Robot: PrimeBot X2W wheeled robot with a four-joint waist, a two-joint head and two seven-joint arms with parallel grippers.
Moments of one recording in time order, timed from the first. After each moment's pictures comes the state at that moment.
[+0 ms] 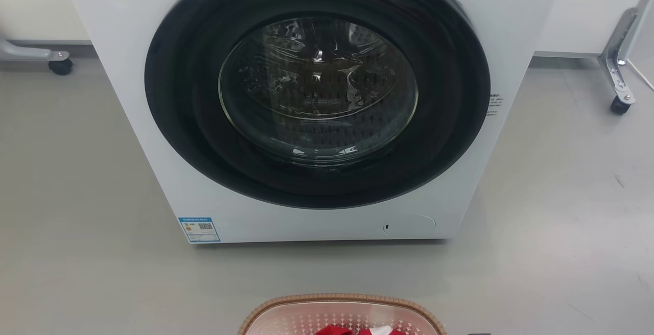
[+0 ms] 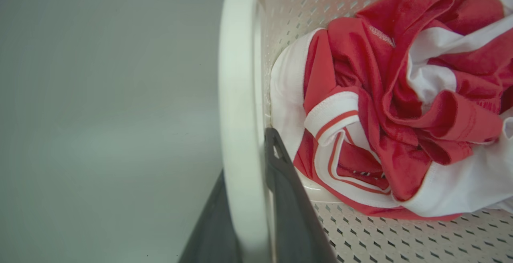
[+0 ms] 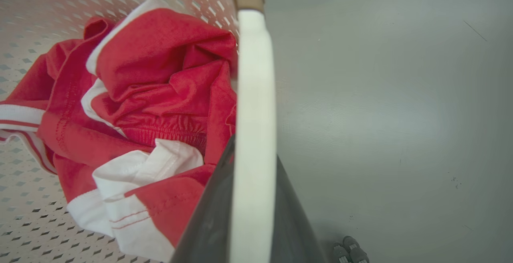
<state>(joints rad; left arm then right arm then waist) -0.32 0.04 -0.84 1.18 -0.81 0.07 0.03 -0.32 -0.06 0.93 1.01 0.89 -0.13 0.09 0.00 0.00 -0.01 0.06</state>
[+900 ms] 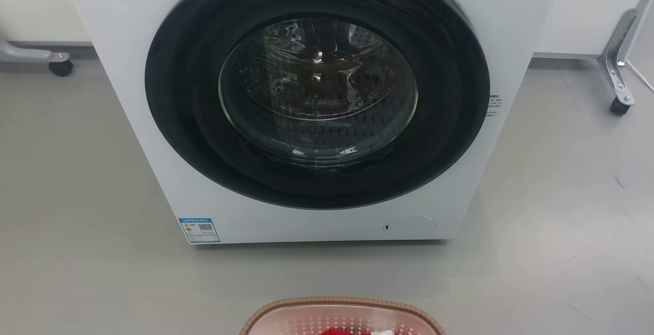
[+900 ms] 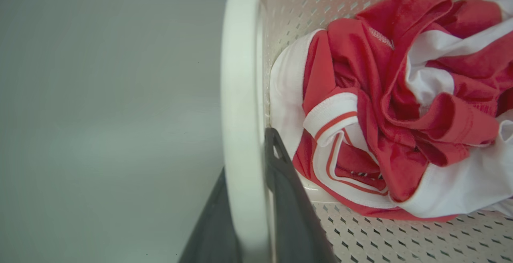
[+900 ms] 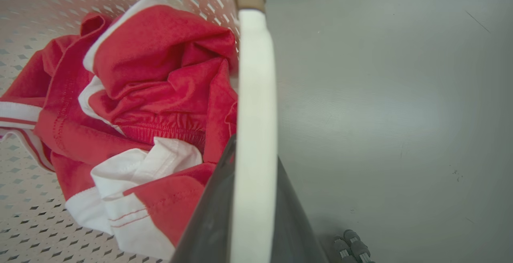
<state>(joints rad) -0.32 0.04 -0.86 1.18 -0.83 0.07 0.03 -0.32 -0.06 0.98 1.04 0.96 -0.13 0.08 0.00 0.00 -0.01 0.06</state>
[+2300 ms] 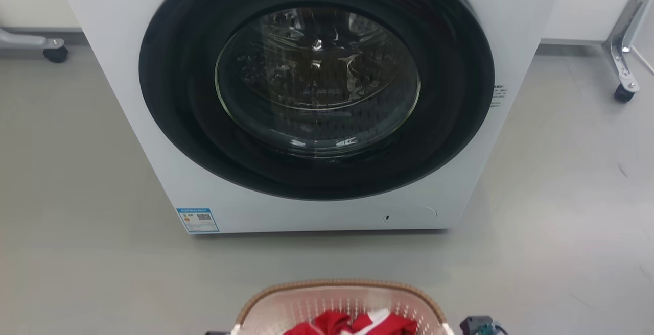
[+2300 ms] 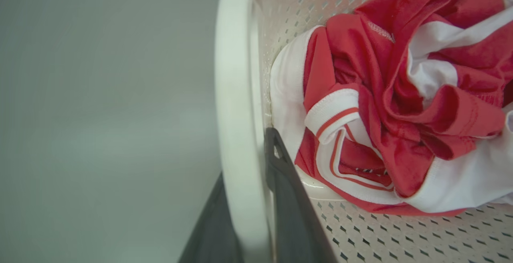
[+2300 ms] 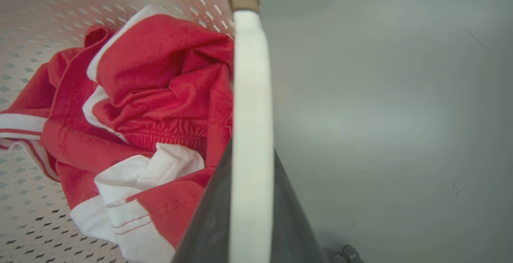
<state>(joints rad) -0.34 0.04 -0.88 1.19 -0.85 0.07 0.03 -0.39 -0.06 1.05 1.06 1.02 -0.13 0.05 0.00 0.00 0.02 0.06</state>
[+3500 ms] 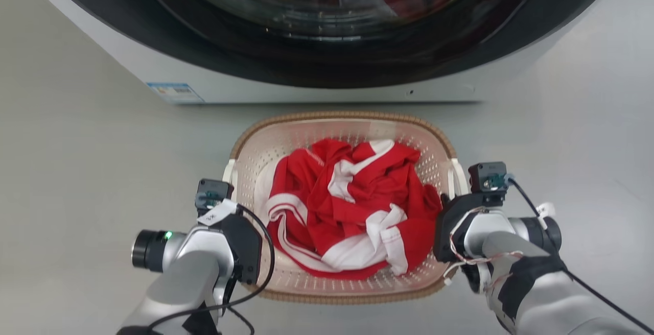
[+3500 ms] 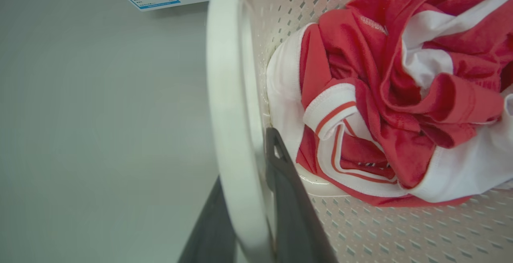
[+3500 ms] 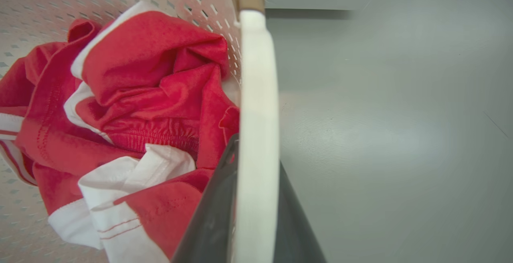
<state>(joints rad) -0.77 0.05 -0.88 1.18 -0.81 0.08 -0.01 -0.84 -0.07 1.03 1.16 0.99 -0.13 -0.01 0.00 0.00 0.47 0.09</state>
